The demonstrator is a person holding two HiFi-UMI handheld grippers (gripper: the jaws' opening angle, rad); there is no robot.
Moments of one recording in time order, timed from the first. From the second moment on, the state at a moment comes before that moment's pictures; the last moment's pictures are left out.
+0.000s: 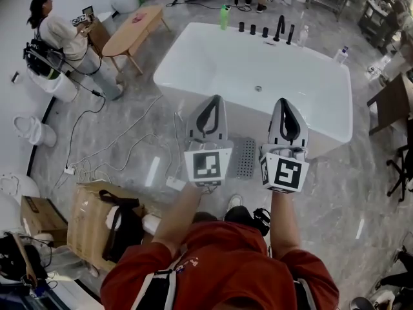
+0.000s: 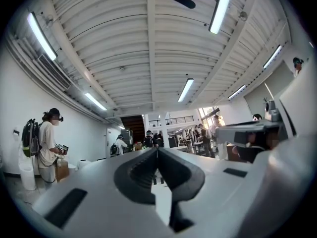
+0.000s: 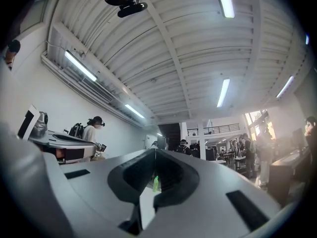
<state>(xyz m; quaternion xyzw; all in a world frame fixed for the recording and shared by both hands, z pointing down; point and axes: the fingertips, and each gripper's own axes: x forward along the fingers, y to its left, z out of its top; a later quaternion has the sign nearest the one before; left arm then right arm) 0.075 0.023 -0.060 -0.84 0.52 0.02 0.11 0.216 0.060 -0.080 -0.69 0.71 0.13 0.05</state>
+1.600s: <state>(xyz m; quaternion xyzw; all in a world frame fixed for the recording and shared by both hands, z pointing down) 0.006 -0.104 0.180 -0.84 0.54 -0.07 -0.01 0.173 -0.059 0.146 -0.71 0.70 0.06 -0.05</state>
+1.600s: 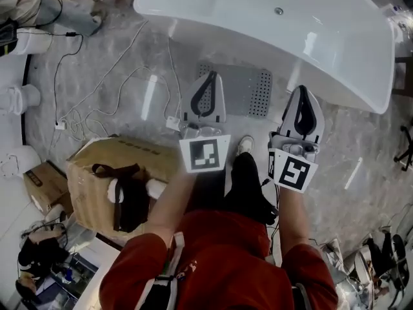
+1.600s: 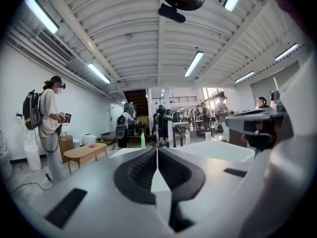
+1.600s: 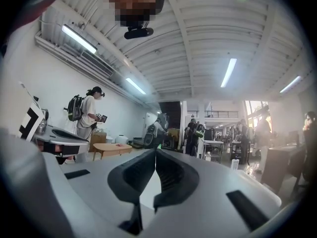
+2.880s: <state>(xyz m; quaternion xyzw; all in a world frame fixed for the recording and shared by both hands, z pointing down) -0.060 -0.108 0.607 -0.81 0.55 -0.18 -0.06 0.142 -0.055 0.609 -0.68 0.70 -0.11 -0.18</state>
